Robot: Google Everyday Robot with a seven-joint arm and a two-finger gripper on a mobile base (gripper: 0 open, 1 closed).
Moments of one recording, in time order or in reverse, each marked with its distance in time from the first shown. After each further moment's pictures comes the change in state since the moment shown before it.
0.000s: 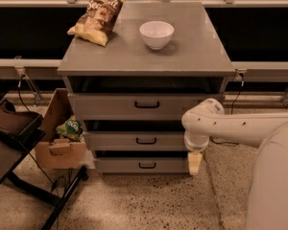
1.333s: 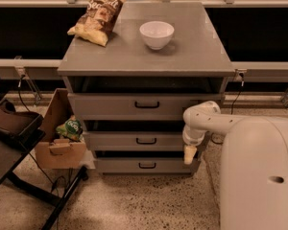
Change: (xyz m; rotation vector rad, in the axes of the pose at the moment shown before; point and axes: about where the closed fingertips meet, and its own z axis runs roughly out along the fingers) arm -0.004 -0.063 0.084 0.004 -0.090 0.015
